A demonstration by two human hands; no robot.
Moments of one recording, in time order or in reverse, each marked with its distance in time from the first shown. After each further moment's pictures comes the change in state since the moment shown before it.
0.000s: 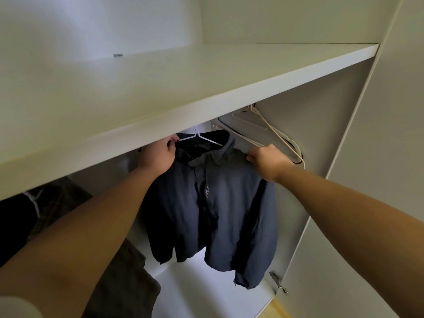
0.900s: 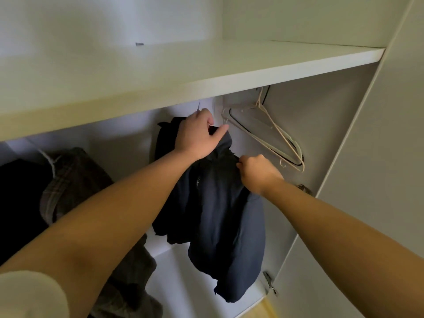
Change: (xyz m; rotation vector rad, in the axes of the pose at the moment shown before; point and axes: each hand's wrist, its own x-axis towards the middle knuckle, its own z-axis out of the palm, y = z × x) left_hand -0.018 0.119 0.012 0.048 0.142 0.064; right_hand -0.041 -0.020 0.007 0.044 -0.050 -0.080
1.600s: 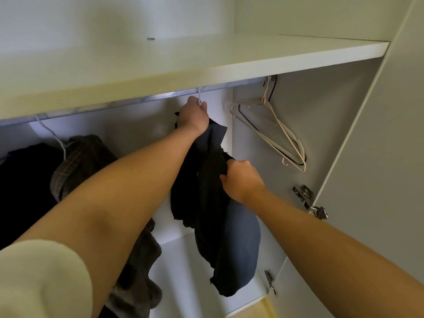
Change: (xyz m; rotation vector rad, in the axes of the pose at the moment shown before) left_hand 0.041 0.001 0.008 -0.165 -0.010 -0.549; right_hand -0.024 -0.029 0.003 0.164 -0.119 0.015
